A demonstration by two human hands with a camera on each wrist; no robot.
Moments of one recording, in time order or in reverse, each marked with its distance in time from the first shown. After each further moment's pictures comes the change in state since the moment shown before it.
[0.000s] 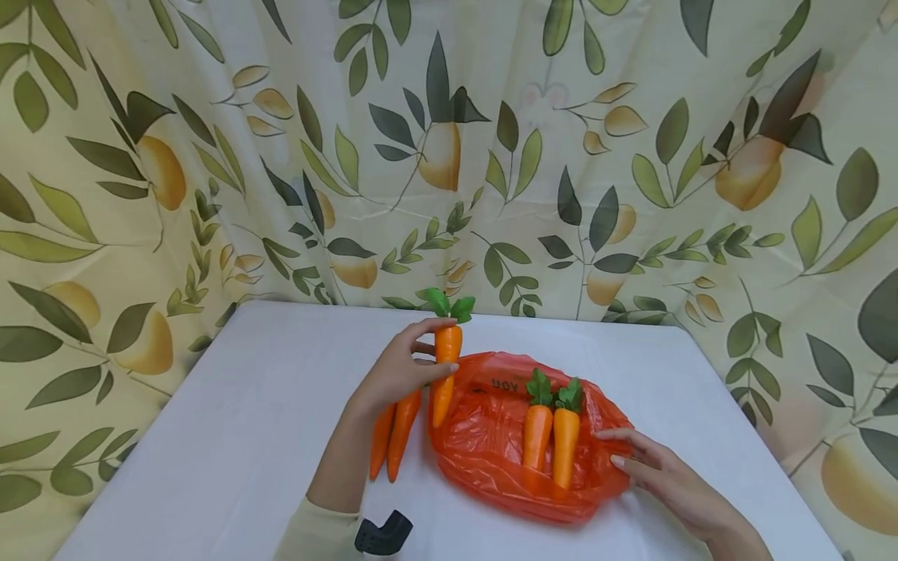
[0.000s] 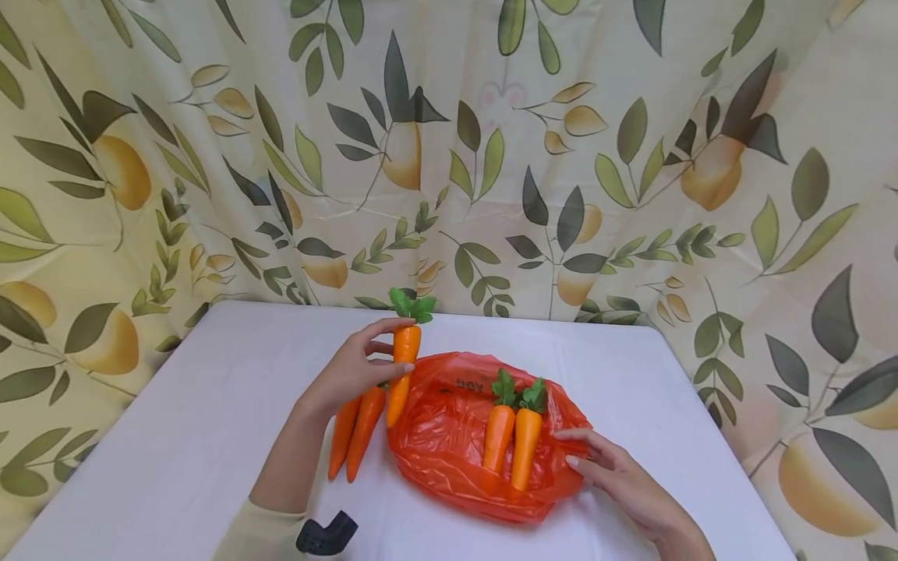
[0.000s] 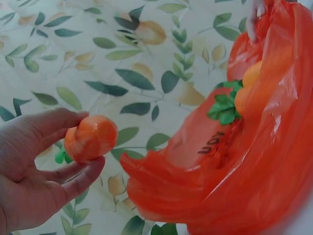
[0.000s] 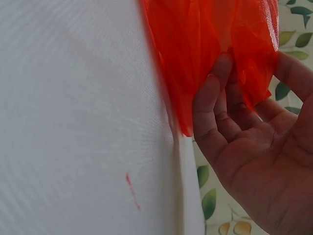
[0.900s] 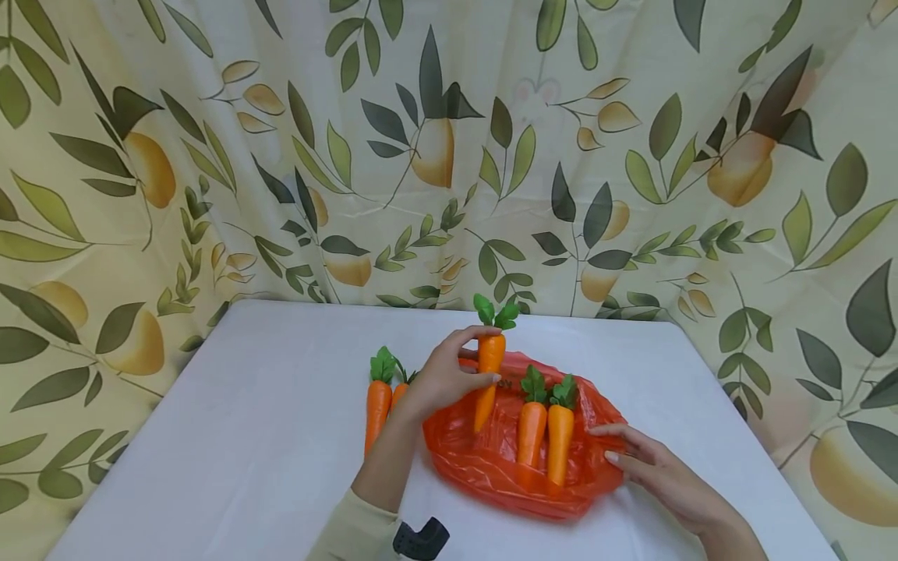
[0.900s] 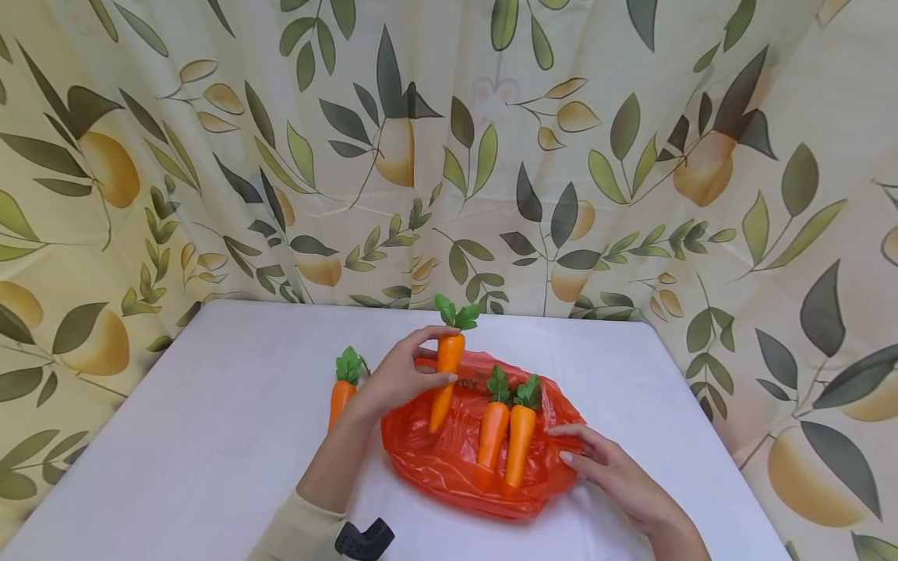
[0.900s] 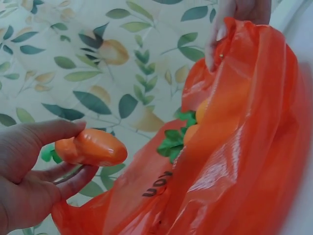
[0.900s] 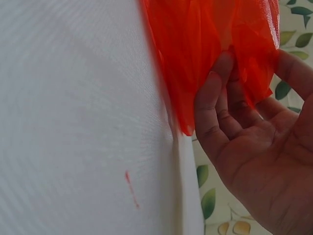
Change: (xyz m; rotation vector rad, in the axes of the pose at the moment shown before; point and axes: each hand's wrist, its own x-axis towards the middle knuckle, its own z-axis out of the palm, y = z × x) left_hand 0.024 -0.001 0.064 0.012 -0.074 0.048; right_hand -0.002 -0.003 0.001 0.020 -0.011 -0.022
